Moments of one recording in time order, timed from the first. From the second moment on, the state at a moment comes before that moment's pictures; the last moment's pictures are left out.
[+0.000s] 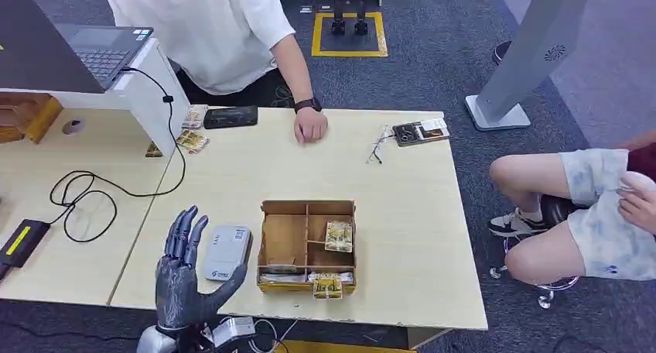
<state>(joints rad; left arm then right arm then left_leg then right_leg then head) 0.13 -0.08 -0.09 -1.55 -0.92 0.67 -0.60 -0.06 0.19 -0.68 -0.21 1.54 -0.28 0.17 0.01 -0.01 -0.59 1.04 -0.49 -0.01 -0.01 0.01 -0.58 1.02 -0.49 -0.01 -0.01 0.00</state>
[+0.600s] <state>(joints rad) 0.11 -0.13 0.01 -1.51 -0.96 0.67 -0.61 -0.07 0.19 -0.68 -0.21 1.51 -0.29 0.18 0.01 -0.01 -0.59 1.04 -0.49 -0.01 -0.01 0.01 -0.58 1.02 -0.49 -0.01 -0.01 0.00</state>
